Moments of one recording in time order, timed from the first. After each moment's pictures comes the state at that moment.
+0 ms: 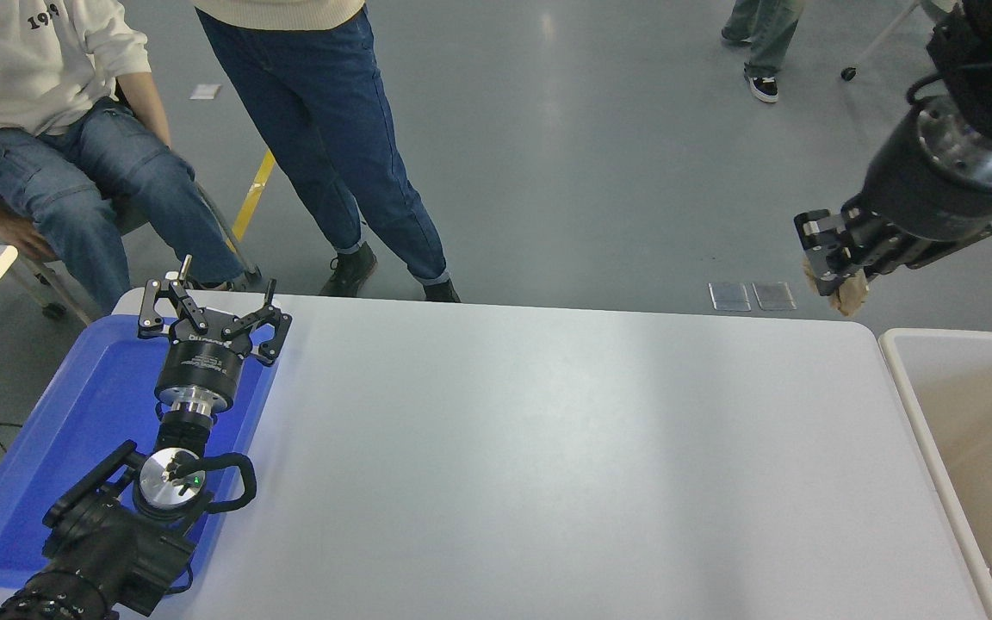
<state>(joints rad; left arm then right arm) -0.51 0.13 -1.12 -0.54 -0.09 -0.62 -0.35 2.45 -0.45 -1.49 1.45 -0.19 0.79 -0.14</state>
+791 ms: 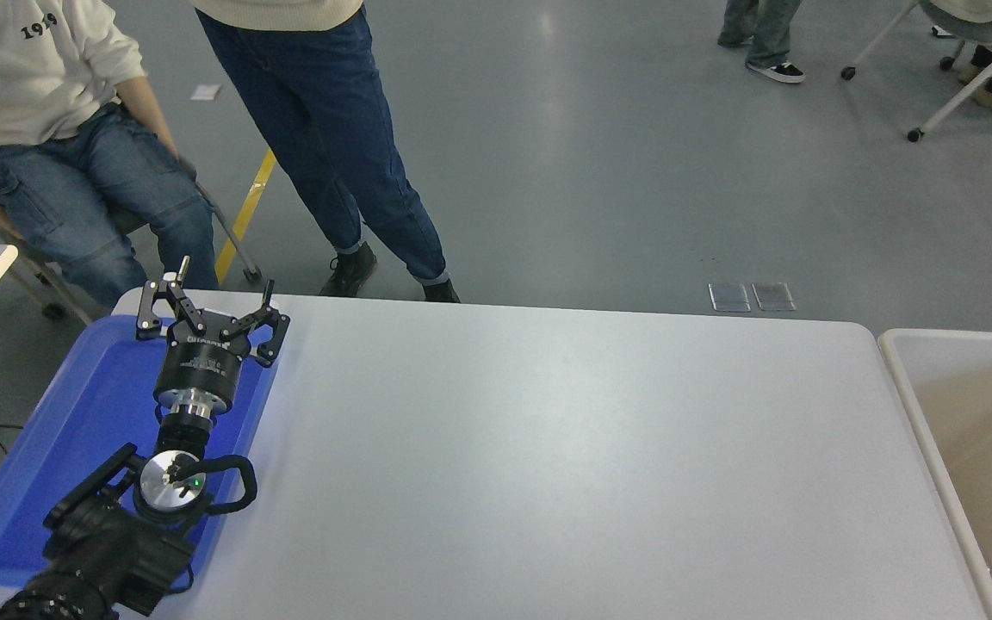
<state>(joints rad) -0.51 0.13 -1.12 -0.54 -0.09 -0.62 -0.36 2.52 -0.92 -1.85 1.37 -0.38 0.79 -0.14</state>
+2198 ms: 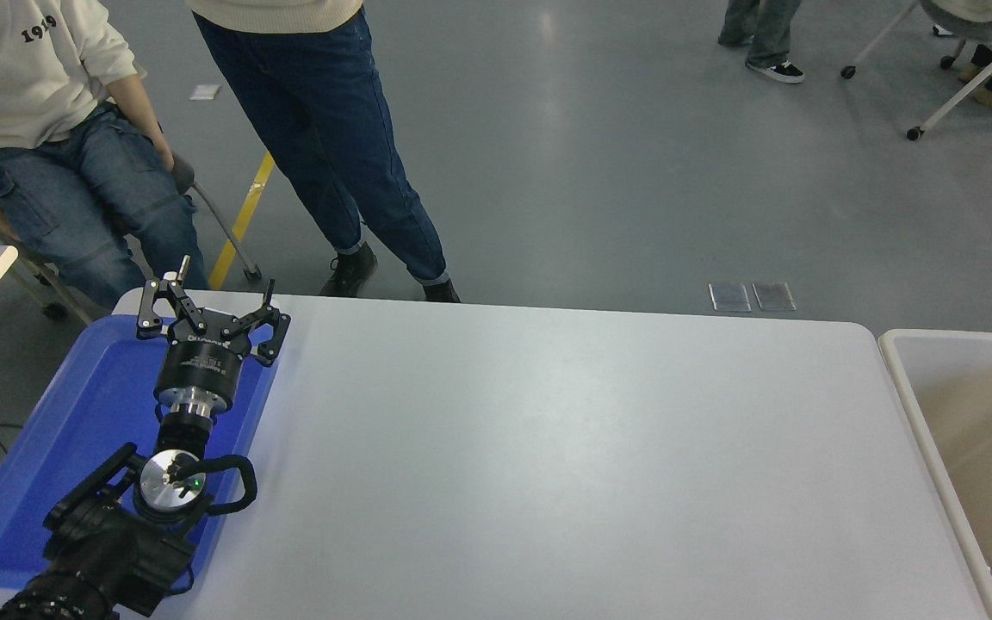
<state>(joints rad) -0.51 0.13 -1.12 -0.54 -0.09 -0.62 -0.36 1.21 -1.01 -0.86 0.74 -0.40 0.42 -0.13</state>
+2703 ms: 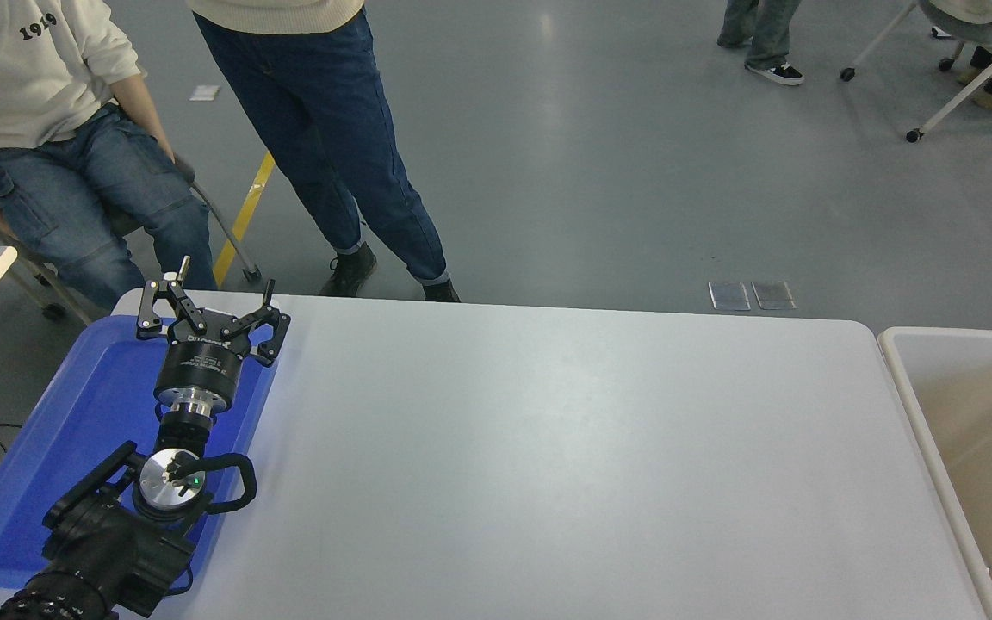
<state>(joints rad) -0.51 0.13 -1.12 -0.54 -0.09 -0.62 -0.36 0.91 -0.86 -0.63 0.58 -0.39 0.15 -0.13</state>
